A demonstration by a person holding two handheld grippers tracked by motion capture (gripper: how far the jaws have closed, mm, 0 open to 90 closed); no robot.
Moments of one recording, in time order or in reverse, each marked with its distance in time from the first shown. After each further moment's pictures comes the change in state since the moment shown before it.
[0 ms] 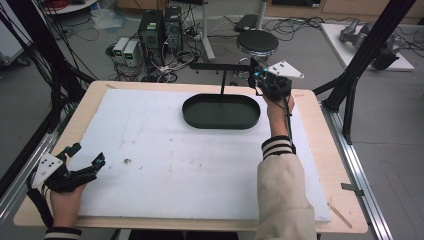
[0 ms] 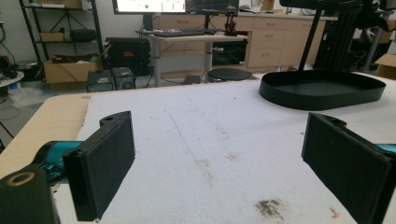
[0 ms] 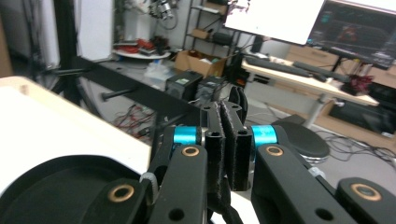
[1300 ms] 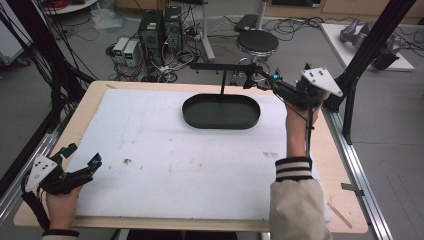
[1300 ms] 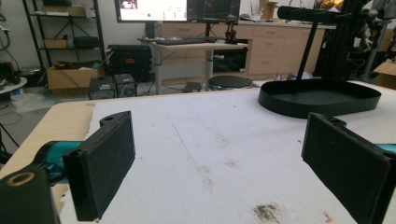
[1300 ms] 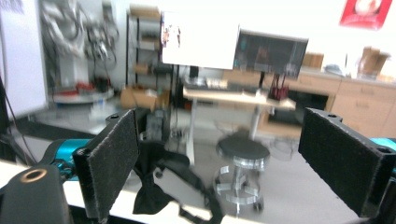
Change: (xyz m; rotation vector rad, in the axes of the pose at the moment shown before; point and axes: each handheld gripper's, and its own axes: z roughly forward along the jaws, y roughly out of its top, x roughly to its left) left arm 0.000 0.005 -0.009 -0.032 0.006 -0.005; right arm -0.009 0.021 -0.089 -0.156 -0.261 0.109
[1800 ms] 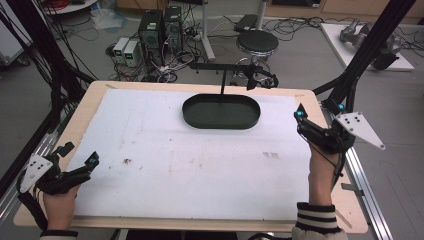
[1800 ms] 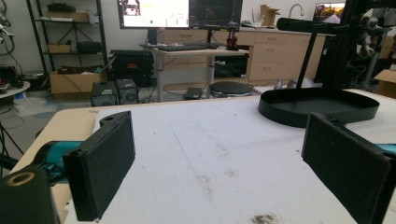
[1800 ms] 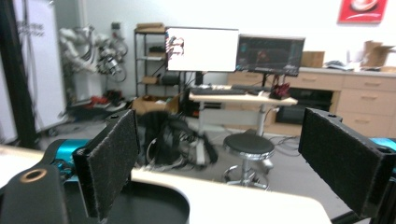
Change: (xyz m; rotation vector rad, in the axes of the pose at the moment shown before) left arm -0.001 0.009 -0.004 -0.021 0.008 -0.009; right arm -0.027 -0.028 -0.106 -0.013 0.035 0.077
